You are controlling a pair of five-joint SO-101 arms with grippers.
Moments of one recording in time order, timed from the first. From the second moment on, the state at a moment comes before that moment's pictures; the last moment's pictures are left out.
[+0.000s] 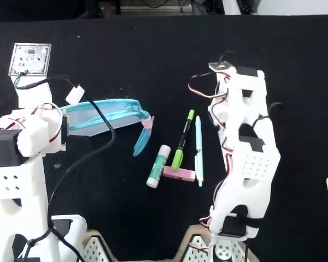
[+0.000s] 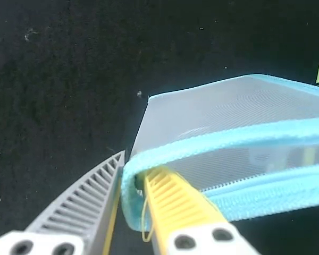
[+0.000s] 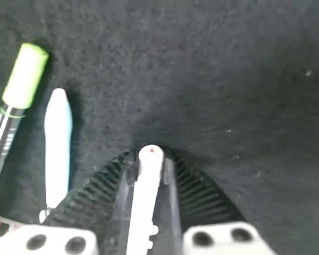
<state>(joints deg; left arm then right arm) -9.1 -39.4 7.1 96.6 -6.4 8.0 38.8 -16.2 83.0 20.5</state>
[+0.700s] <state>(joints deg) -9.1 -39.4 7.1 96.6 -6.4 -14.1 -31.8 -14.8 98.9 13.1</state>
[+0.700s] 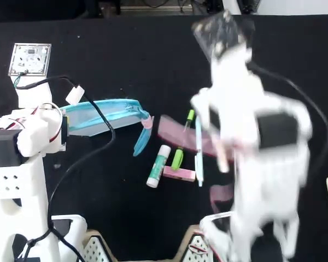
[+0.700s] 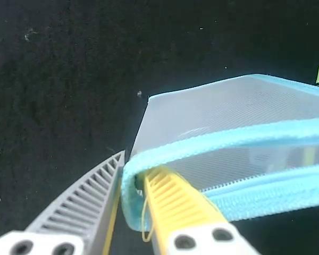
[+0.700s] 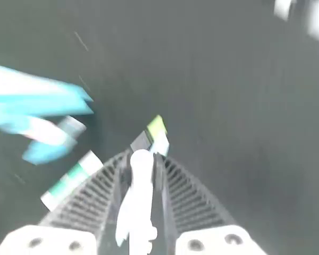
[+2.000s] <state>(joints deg) -4.0 -39.4 6.1 98.6 -6.4 -45.3 -50.7 9.8 49.2 5.6</state>
